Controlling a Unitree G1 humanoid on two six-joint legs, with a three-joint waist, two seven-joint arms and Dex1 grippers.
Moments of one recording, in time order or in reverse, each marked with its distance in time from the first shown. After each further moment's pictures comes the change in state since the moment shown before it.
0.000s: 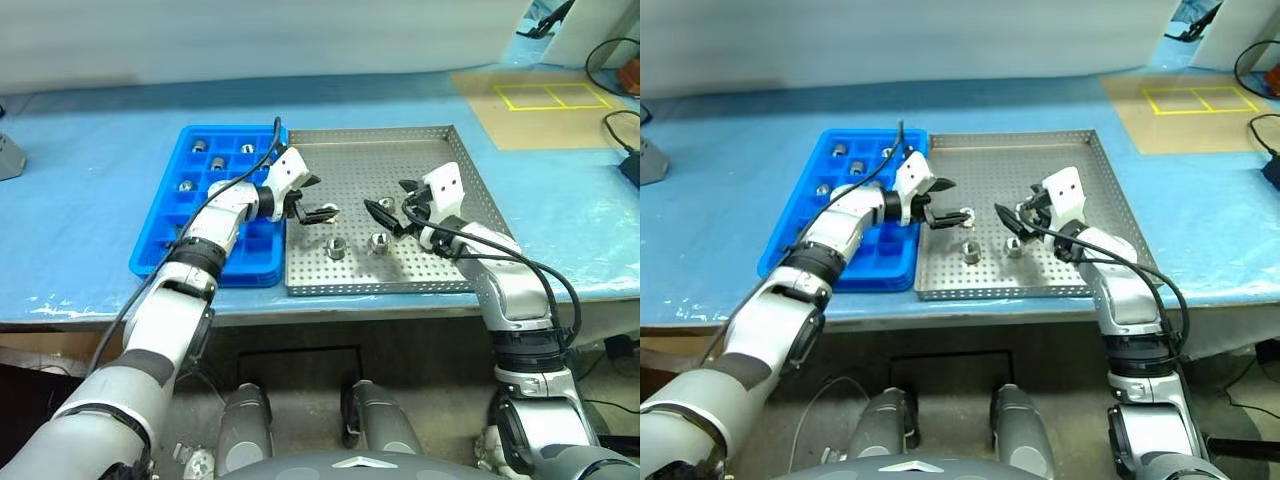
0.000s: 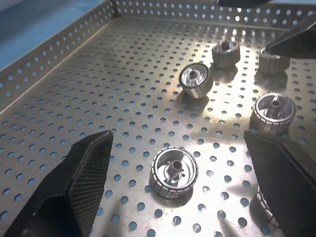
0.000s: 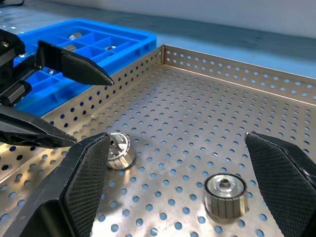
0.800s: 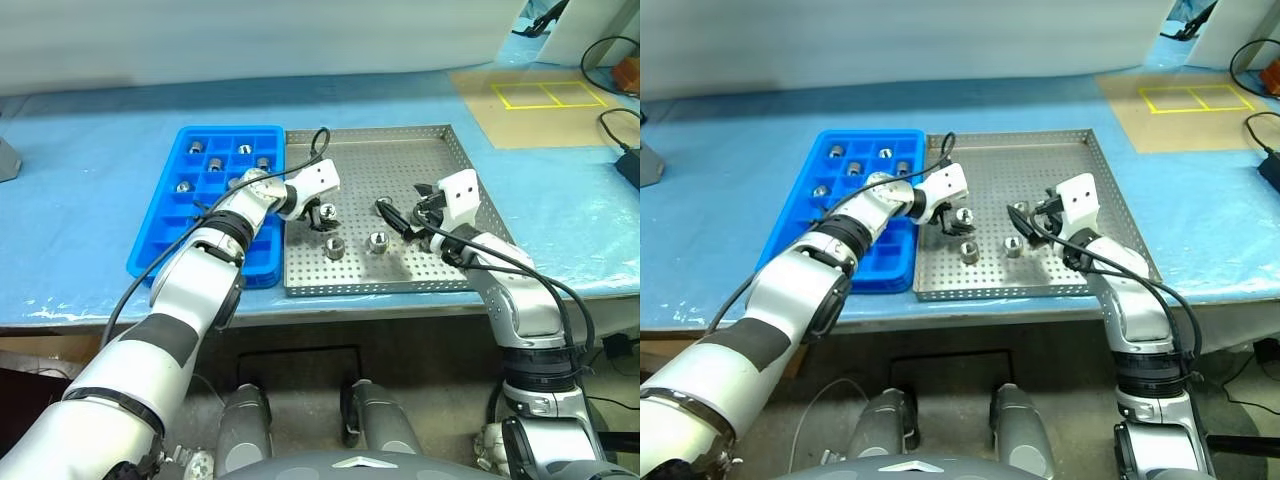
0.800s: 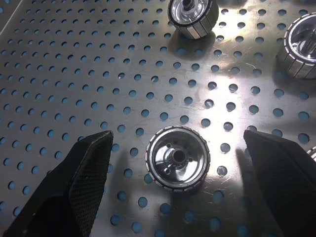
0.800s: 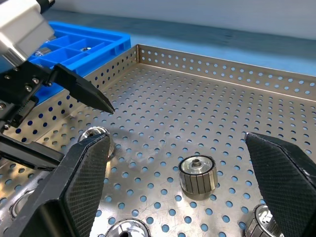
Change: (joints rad) left arm -0.199 -0.111 -0.071 0.338 0.286 -0.053 0.117; right arm 0.079 -0.003 -0.030 -0.101 0.025 0.022 -0.078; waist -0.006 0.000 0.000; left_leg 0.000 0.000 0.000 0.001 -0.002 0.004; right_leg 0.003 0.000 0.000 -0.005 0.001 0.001
